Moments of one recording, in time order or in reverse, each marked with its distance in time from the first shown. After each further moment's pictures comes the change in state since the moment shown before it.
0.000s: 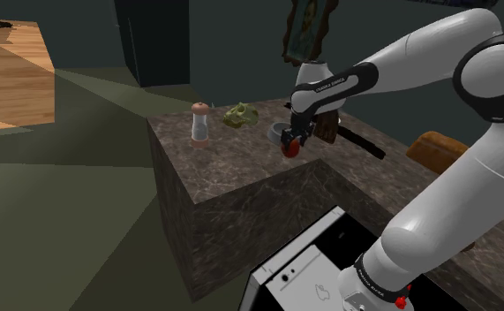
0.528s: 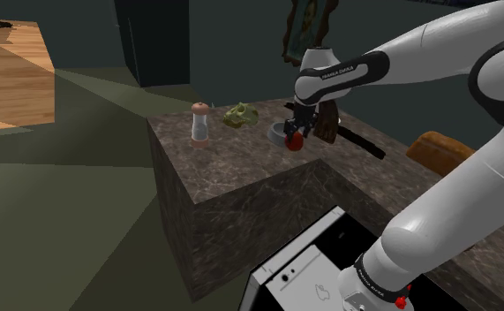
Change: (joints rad) arm 0.001 -0.057 0.002 0.051 0.002 -0.108 -0.011
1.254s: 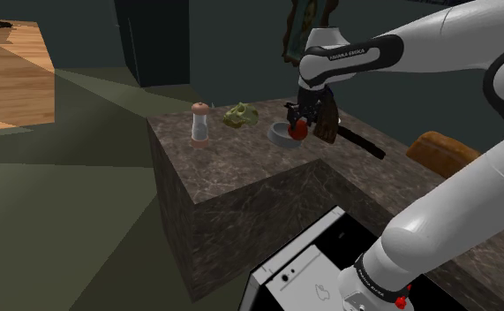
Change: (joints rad) arm 0.003 -0.050 0.006 0.094 0.005 -0.143 -0.010
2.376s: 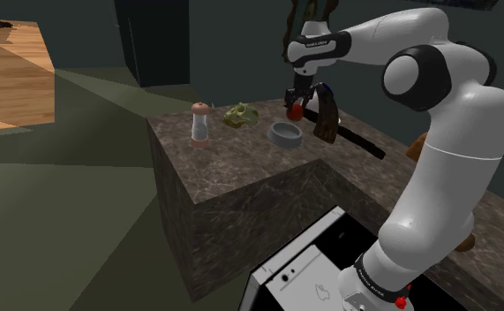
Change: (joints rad) arm -0.084 0.453 -0.071 0.559 0.088 -0.096 -0.191
